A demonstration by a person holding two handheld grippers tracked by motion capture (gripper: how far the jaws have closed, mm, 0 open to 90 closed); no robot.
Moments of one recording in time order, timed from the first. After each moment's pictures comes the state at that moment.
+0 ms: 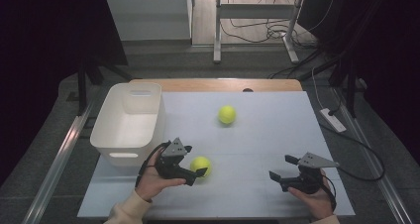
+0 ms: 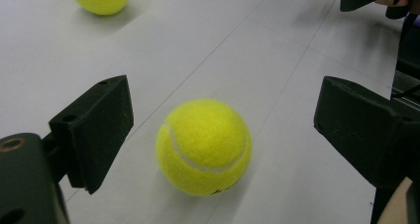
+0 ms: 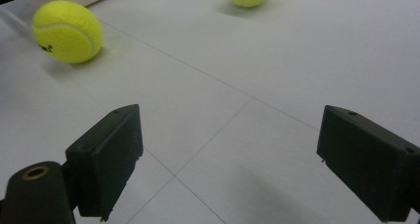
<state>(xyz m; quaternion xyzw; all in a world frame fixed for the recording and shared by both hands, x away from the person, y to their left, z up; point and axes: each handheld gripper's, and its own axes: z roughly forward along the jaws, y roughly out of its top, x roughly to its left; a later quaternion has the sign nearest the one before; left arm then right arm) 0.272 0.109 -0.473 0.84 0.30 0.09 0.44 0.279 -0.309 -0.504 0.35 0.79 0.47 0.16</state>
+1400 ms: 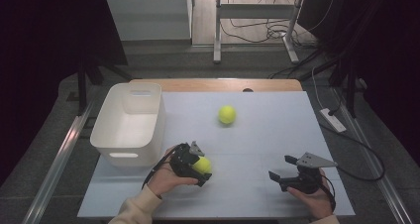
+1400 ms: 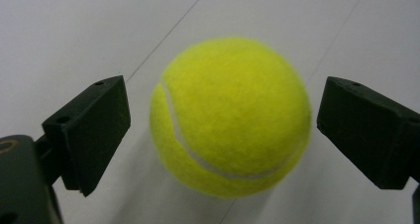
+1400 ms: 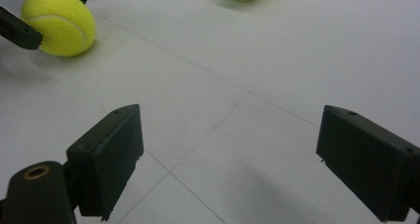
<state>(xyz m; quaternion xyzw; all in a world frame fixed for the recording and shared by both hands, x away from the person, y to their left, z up) 0.297 0.072 -0.507 0.90 0.33 0.07 0.28 0.280 -0.307 -0.506 0.35 0.80 0.46 0.16</state>
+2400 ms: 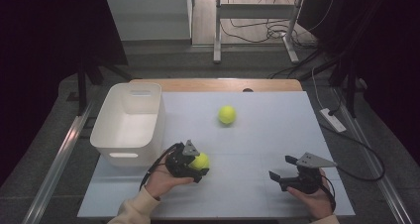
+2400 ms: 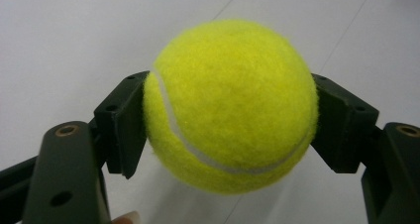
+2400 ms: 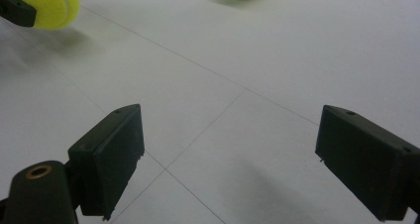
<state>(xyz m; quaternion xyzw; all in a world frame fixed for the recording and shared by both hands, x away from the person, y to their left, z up) 0.287 0.085 -0.493 0.88 0.33 0.10 0.33 0.280 -0.308 -0.507 0.35 0.80 0.45 0.17</state>
